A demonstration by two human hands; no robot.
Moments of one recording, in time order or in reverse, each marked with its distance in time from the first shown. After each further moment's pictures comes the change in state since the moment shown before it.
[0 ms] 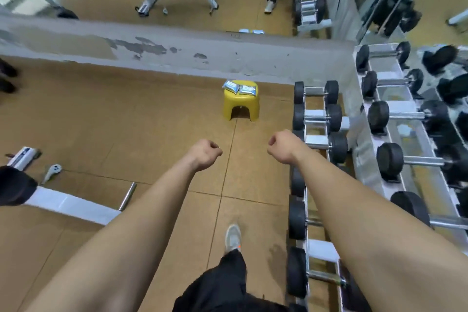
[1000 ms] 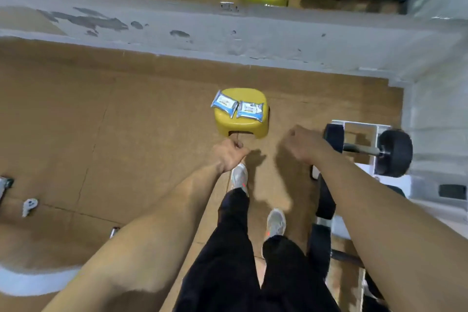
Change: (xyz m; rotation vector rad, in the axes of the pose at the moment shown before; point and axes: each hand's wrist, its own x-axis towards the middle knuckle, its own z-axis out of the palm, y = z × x) left_hand 0.675 0.258 -0.055 0.119 -0.205 -0.202; right_hand 0.708 0.125 -0.160 0.064 -0.347 0.195
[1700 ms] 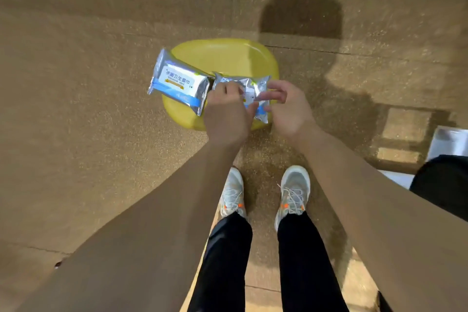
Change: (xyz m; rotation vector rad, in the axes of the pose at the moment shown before) left_hand 0.491 -0.045 0.144 0.163 0.463 0.168; right_hand 0.465 0.049 0.161 0.859 0.080 0.144
